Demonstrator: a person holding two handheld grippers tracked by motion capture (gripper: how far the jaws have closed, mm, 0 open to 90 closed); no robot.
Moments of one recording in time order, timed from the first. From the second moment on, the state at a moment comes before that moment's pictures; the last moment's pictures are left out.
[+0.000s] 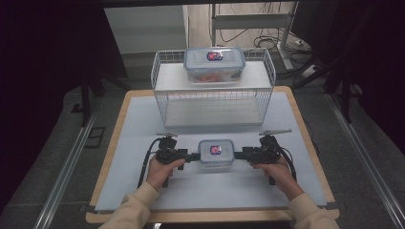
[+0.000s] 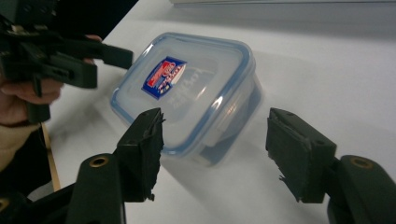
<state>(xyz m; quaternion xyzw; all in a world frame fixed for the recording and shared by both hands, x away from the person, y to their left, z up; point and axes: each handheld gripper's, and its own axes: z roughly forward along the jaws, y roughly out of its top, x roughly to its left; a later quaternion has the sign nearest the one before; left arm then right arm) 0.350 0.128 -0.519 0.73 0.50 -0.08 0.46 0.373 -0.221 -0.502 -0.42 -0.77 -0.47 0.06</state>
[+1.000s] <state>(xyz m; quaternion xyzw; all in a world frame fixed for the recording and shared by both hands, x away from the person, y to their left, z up) 0.352 0.114 -0.525 0.73 0.48 -0.12 0.47 0.383 -0.204 -0.513 -0.43 -0.77 -0.45 0.12</state>
